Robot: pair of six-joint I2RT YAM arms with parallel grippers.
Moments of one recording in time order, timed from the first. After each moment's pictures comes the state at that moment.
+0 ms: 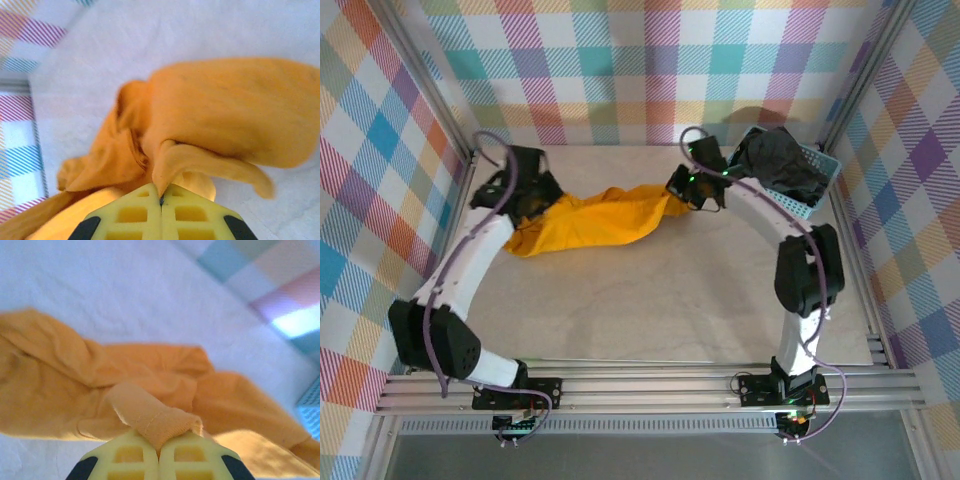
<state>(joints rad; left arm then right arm) -0.18 1.41 1.41 -0.74 -0.06 -0.76 0.40 1.85 1.61 -0.54 -0.21 0.89</state>
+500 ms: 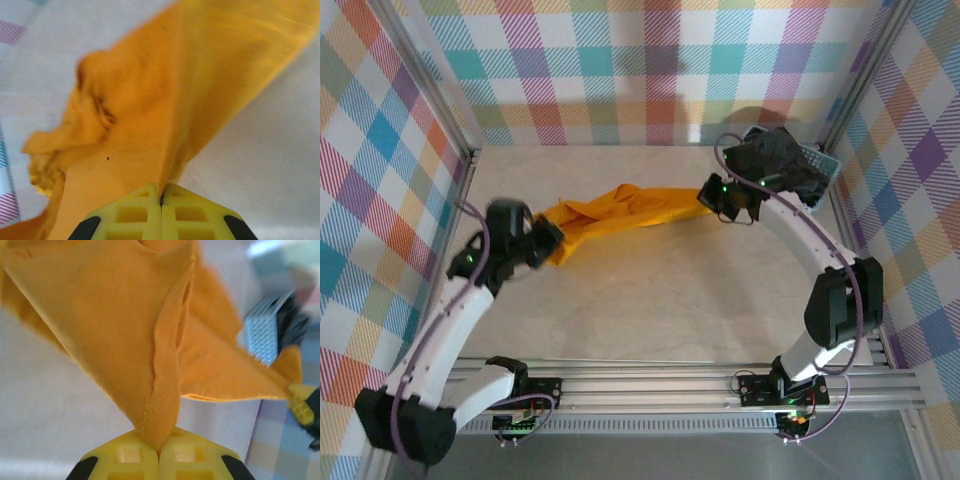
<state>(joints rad) -0.37 0.87 0.77 -0.64 0.19 -1.12 0.34 1.55 1.28 -0.66 -0.18 0.81</state>
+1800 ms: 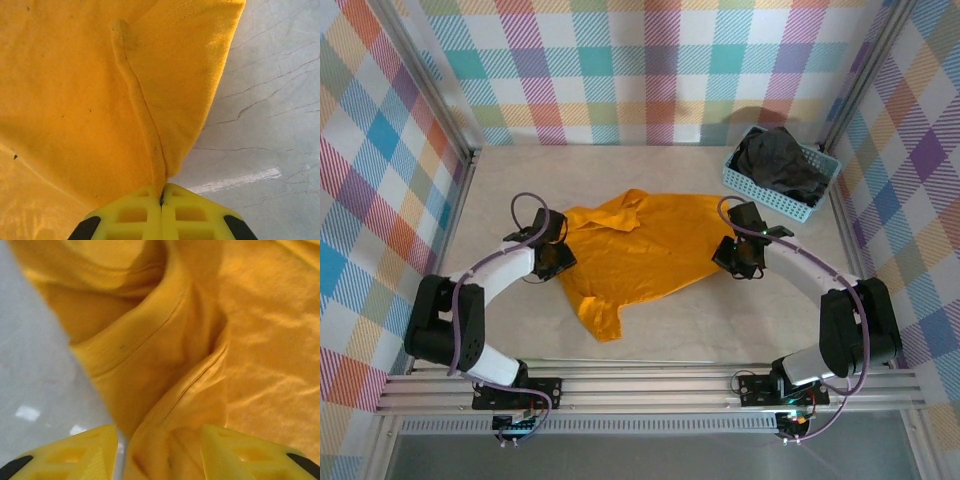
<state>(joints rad) -0.25 1.51 0.86 -0.51 -0.07 -0.76 0.33 1.45 0.90 -0.62 -0.08 0.82</state>
